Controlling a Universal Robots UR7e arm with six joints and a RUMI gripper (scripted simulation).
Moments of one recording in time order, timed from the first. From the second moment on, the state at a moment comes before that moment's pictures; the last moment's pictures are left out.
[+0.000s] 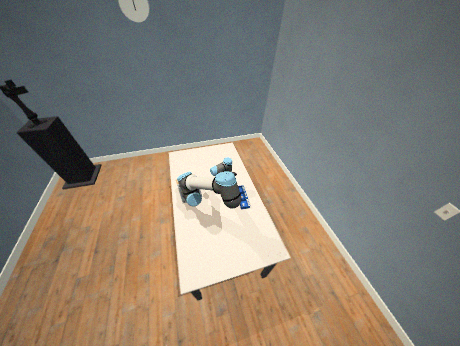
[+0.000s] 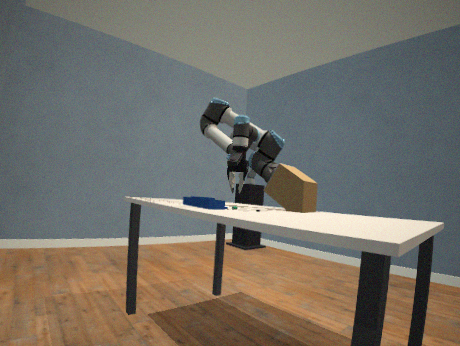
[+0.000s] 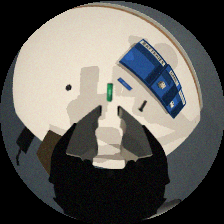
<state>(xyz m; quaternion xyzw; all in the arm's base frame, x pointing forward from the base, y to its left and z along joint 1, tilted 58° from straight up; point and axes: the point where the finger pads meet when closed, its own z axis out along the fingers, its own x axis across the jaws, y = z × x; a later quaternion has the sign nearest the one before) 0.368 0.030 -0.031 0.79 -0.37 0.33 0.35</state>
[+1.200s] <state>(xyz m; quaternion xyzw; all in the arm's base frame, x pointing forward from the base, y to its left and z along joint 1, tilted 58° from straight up) 0.372 0.017 -0.042 0.79 -0.38 0.33 0.36</state>
